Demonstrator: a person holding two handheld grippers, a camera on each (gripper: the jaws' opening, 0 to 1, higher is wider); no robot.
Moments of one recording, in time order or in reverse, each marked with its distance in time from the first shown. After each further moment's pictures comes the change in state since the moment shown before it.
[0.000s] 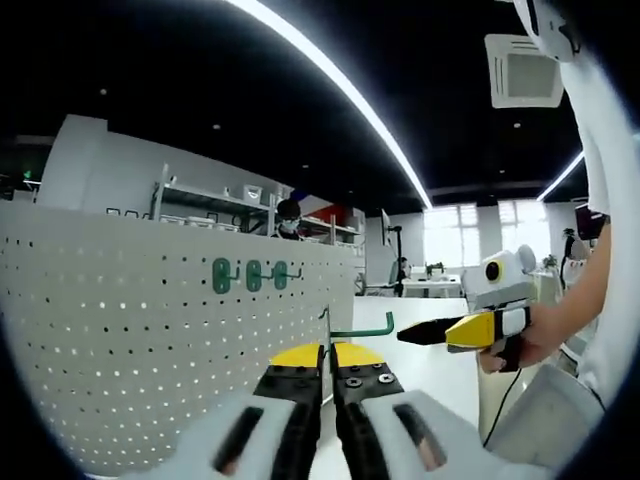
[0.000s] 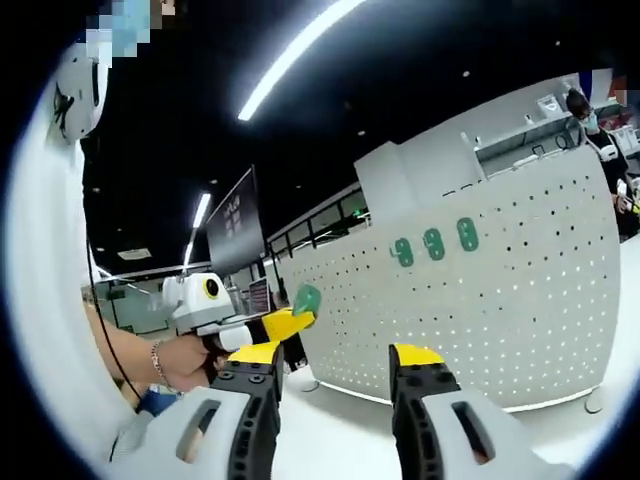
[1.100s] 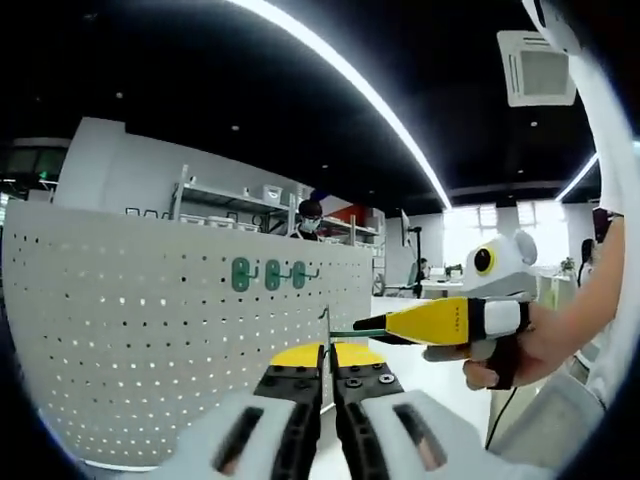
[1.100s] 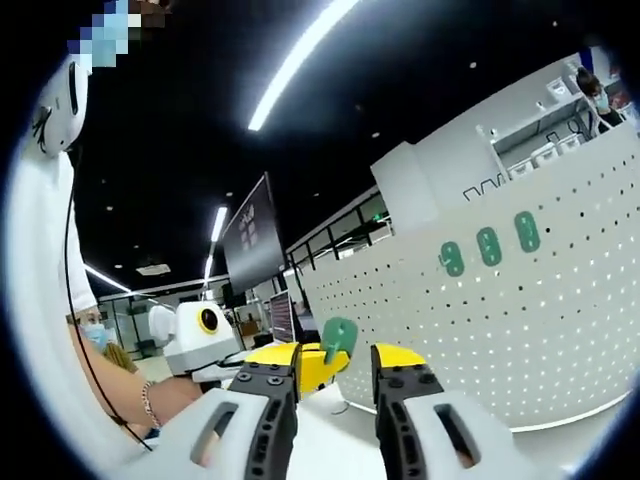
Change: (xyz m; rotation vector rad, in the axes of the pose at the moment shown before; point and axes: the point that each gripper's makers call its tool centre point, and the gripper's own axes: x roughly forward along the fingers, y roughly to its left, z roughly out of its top) left arm -0.006 0.009 -0.001 -0.006 -0.001 0.097; right arm 0.062 0.027 0.007 0.059 -0.024 0.085
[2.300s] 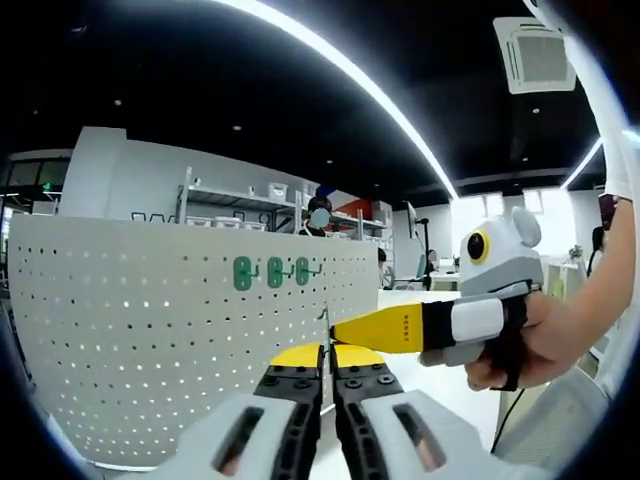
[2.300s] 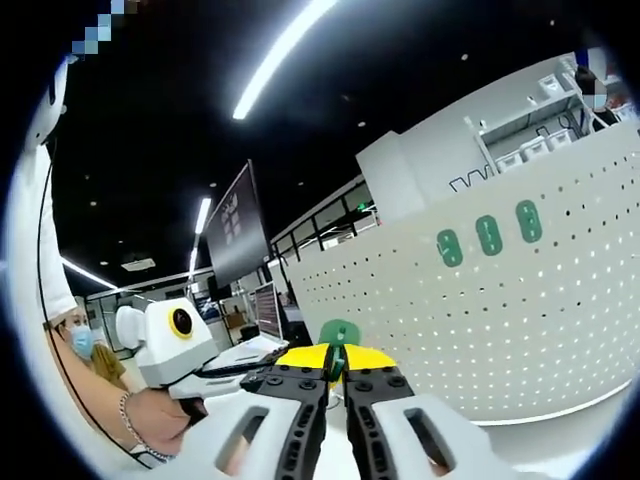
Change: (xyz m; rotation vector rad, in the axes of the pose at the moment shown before) left arm 0.002 -0.003 -0.001 0.032 0.017 0.038; right arm 0.016 -0.003 -0.008 0.015 0.044 -0.090
